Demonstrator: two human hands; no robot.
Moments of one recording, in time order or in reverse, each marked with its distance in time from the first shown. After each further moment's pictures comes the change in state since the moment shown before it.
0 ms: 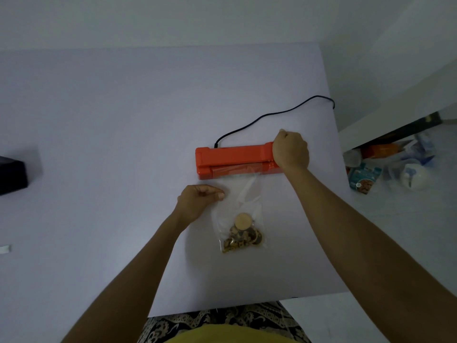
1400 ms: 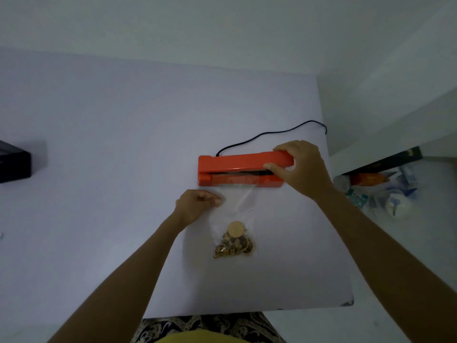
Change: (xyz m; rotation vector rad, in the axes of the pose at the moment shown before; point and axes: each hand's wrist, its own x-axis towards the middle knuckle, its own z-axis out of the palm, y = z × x) left_hand 0.004 -0.006 0.001 0.011 0.027 0.027; right_hand -0.021 0.015 -0.077 -0.164 -0.004 -0.969
